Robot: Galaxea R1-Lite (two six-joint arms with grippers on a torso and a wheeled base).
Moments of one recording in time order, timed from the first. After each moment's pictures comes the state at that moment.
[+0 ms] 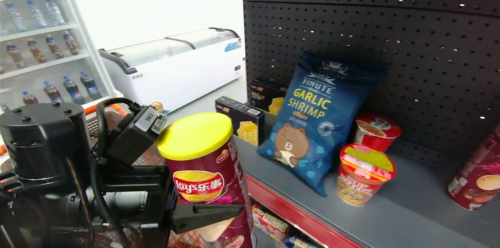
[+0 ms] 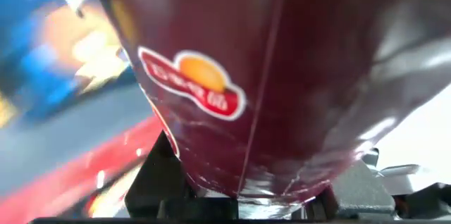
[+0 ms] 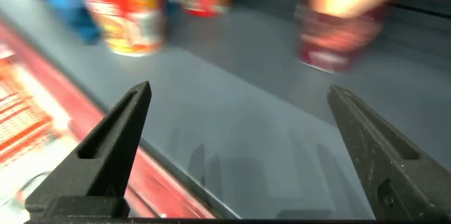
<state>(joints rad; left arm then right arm) -0.50 1.46 -0.55 -0.68 -0.87 0.06 0.00 0.00 0.00 0.00 0.02 0.00</state>
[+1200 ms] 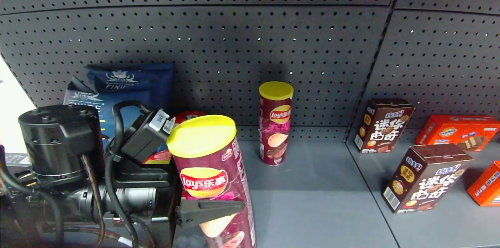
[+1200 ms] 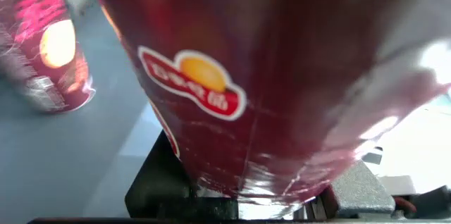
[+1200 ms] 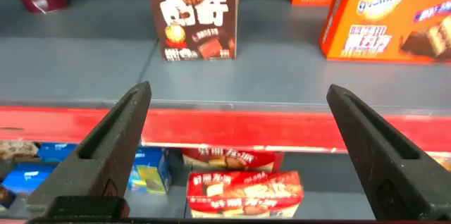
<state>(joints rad) -0.49 1.49 -0.56 -0.68 -0.87 0.06 0.00 0.00 0.00 0.00 0.02 0.00</state>
